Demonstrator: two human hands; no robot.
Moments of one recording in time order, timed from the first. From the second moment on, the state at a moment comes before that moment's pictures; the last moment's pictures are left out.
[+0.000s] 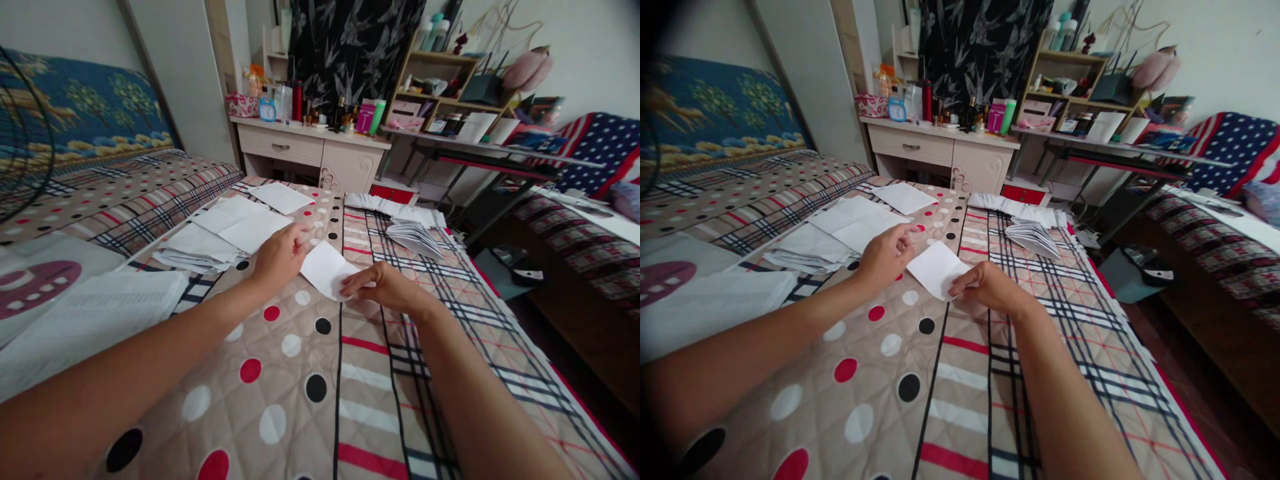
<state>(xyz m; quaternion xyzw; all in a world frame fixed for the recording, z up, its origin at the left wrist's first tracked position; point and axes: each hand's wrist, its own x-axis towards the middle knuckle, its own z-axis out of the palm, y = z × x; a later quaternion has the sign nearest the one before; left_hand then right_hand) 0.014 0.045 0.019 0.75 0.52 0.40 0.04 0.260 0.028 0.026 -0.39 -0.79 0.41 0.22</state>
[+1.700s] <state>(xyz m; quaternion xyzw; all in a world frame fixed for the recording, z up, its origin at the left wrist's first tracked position) 0.010 -0.010 -0.011 0.93 0.23 0.26 0.06 0.251 0.029 0.002 -0.64 -0.65 0.30 0.26</state>
